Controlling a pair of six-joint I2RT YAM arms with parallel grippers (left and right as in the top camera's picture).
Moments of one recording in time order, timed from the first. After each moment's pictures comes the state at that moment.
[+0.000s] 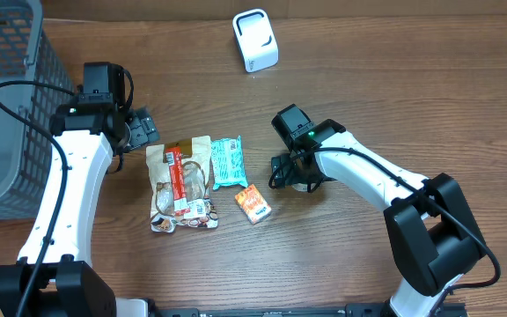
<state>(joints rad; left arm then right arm) 0.03 1.58 1.32 -0.97 -0.21 -0.41 0.55 1.88 1.24 -0.83 0.07 0.41</state>
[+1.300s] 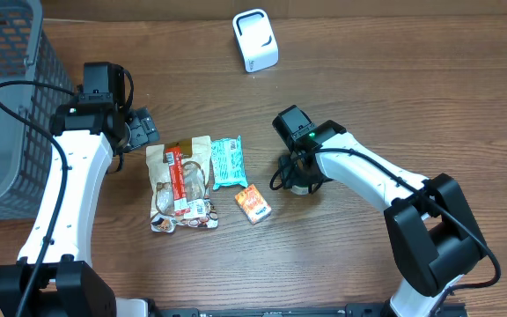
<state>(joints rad) 0.03 1.58 1.32 -0.97 -0.21 -0.41 0.55 1.87 1.22 -0.83 0.07 0.38</state>
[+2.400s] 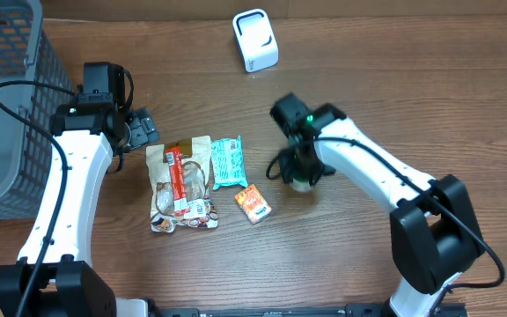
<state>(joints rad) 0.03 1.58 1.32 -0.97 -0.21 -0.41 0.55 1.88 1.44 -1.08 0.06 0.38</state>
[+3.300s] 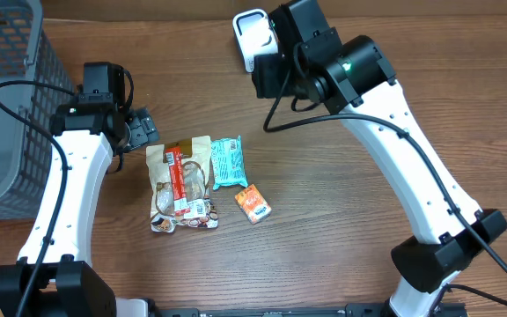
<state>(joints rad) 0.03 1.58 1.32 -0.97 -0.21 -0.41 0.55 1.90 2.13 -1.14 0.04 0.38</state>
